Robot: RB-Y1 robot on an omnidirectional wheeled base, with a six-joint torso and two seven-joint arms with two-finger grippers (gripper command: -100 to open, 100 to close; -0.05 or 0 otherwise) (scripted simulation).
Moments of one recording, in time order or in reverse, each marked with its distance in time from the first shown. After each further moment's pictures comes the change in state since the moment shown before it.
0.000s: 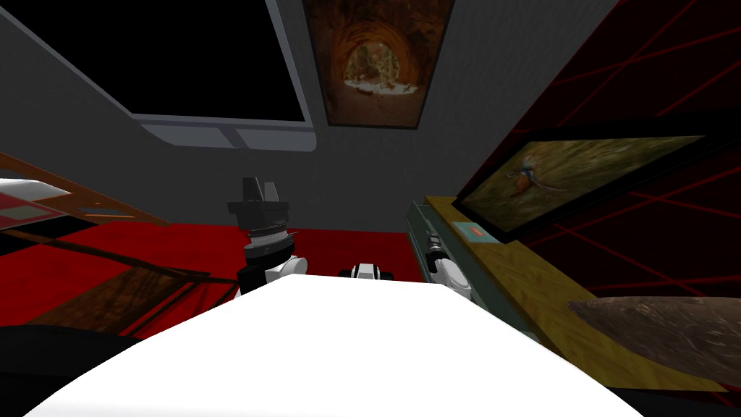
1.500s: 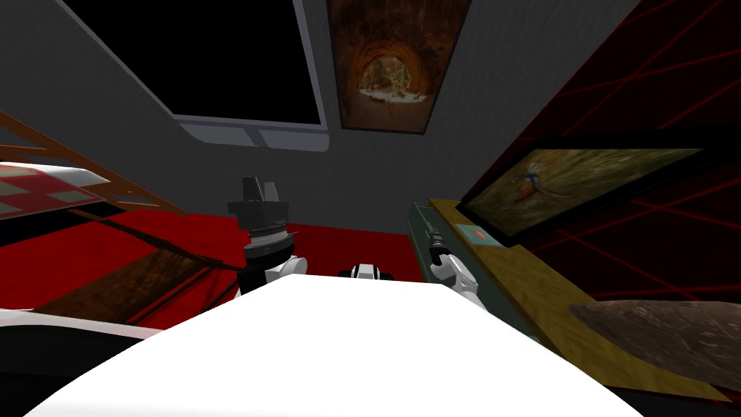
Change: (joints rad) left arm 0.000 0.000 0.000 0.000 0.000 0.000 0.000; right arm -0.016 -0.150 0.125 -0.054 -0.463 0.206 0.257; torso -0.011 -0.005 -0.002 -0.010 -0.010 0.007
